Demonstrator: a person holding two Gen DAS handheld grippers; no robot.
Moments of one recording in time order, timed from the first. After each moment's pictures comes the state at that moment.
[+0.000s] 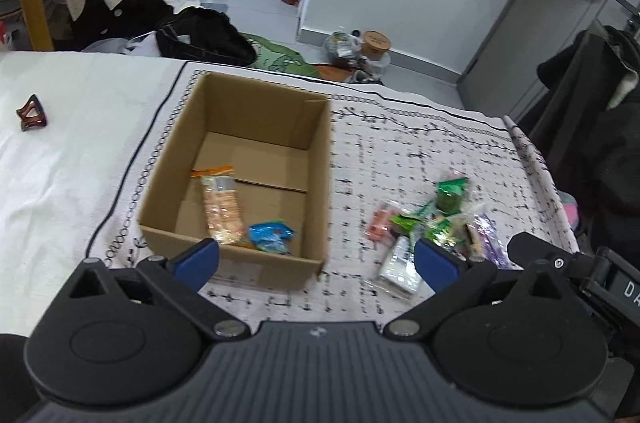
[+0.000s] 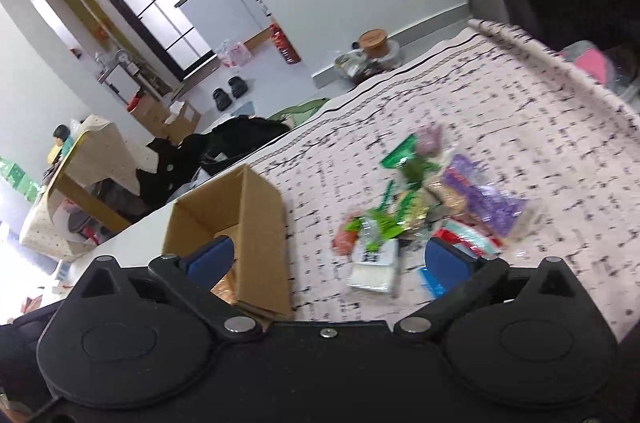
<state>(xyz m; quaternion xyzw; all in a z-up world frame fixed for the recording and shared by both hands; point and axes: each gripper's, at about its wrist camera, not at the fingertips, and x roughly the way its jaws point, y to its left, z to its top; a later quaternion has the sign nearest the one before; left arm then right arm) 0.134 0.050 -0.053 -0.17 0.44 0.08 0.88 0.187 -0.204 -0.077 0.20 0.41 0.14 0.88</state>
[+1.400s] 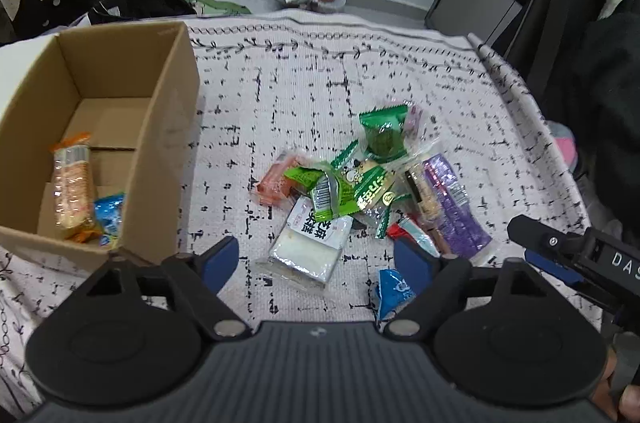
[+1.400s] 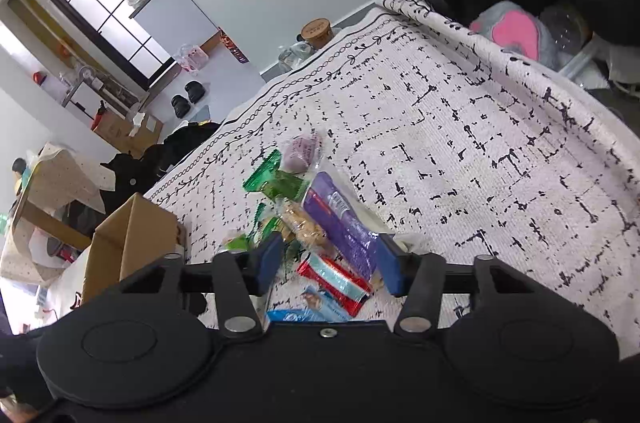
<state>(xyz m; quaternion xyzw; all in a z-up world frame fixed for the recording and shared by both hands) 0.210 -0.057 -0.129 -0.13 0.51 0.03 0.85 0.244 -0.311 -0.151 0.23 0.44 0.11 0.86</state>
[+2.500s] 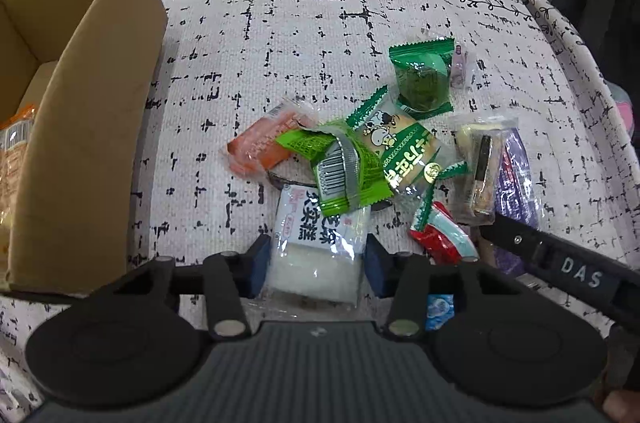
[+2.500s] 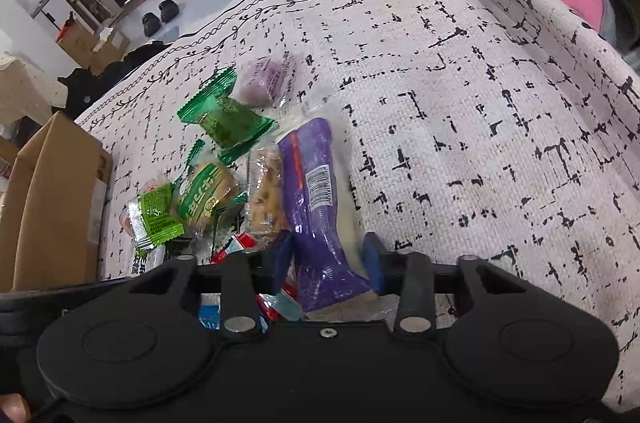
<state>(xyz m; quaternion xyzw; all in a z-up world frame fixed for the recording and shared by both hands) 0.251 -0.064 -0.193 -0.12 0.57 0.04 0.81 0.286 -0.273 -0.208 0.11 0.52 0.11 0.84</state>
